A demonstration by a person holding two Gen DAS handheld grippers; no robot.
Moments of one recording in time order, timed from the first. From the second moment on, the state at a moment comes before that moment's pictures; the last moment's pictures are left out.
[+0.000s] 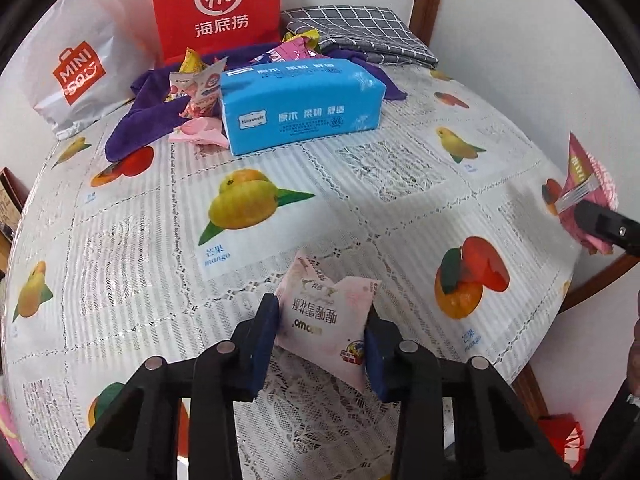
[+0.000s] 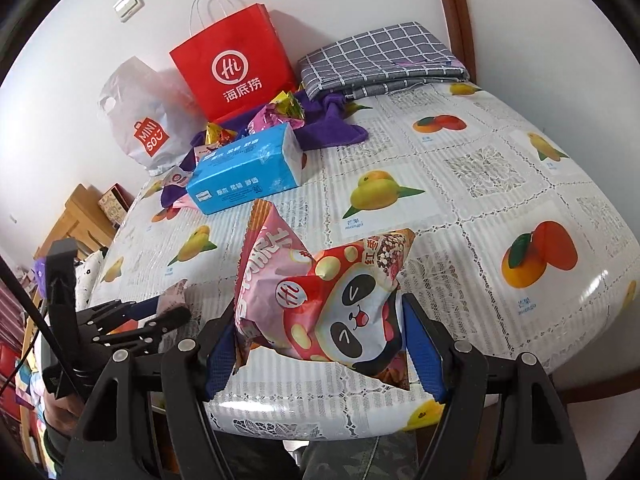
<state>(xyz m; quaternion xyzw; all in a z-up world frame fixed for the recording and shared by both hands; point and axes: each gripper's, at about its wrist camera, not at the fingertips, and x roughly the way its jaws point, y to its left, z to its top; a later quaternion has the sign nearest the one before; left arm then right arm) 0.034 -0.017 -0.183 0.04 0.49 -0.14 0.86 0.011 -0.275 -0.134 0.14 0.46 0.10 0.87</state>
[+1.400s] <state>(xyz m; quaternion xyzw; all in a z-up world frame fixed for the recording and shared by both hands) 0.134 0.008 -0.085 -0.04 0.45 -0.17 0.88 0.101 -0.219 -0.074 0.09 0.43 0.15 0.88</state>
